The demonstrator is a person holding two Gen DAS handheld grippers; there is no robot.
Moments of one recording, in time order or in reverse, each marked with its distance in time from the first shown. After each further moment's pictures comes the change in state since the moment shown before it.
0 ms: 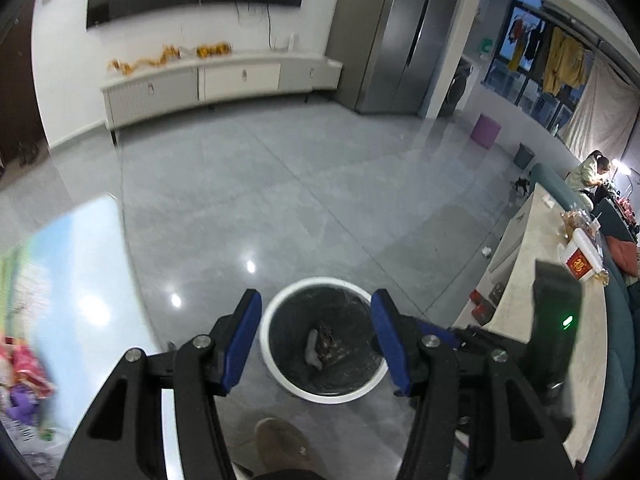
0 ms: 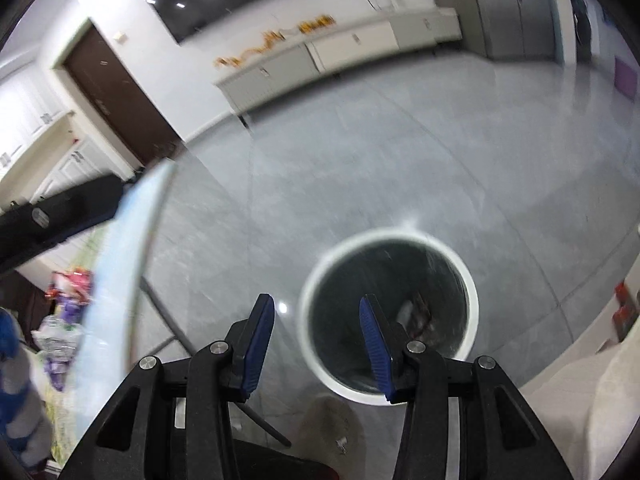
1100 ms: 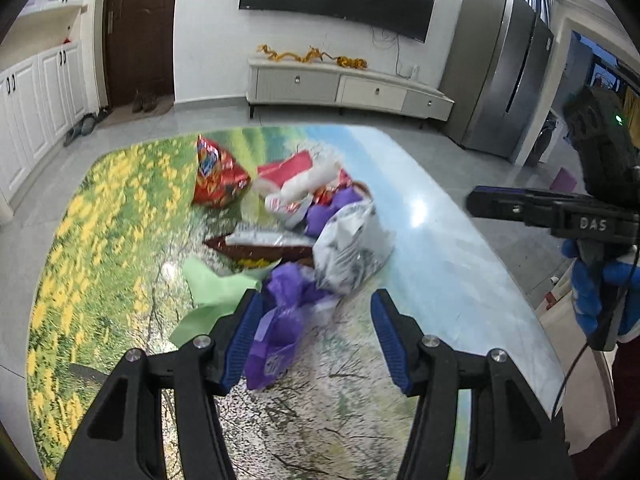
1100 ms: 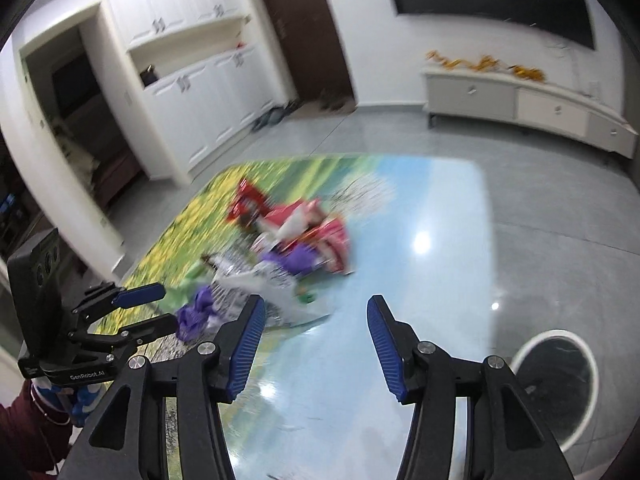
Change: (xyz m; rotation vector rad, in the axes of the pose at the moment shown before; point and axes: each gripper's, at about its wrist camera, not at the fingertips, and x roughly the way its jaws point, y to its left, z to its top) left arm -0.195 0.249 -0.225 -0.234 -0.069 0.261; right arm 0.040 0.306 -0.047 -0.532 0.143 0.351
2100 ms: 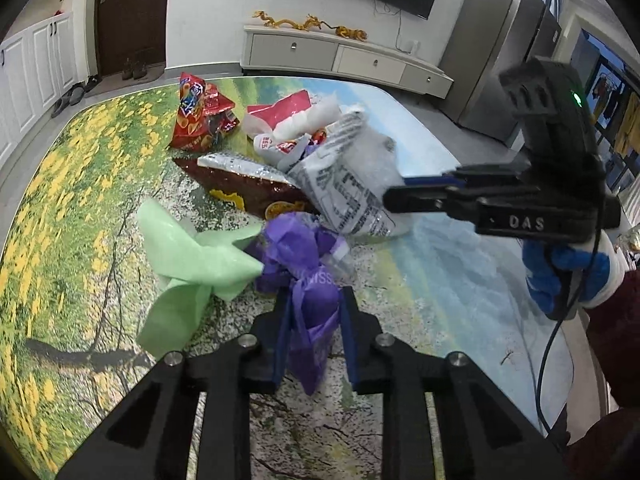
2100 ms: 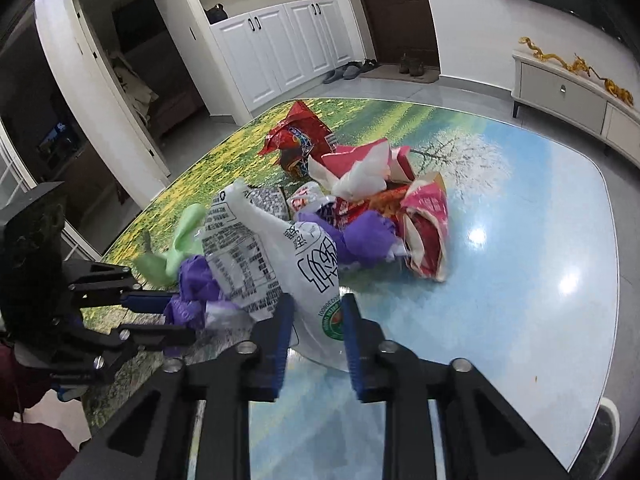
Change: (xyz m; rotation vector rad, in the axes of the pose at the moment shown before) left arm 0.040 0.007 -0.021 -0.040 0.102 -0.048; right arm 0.089 0.002 -0.011 -0.193 0.120 0.192
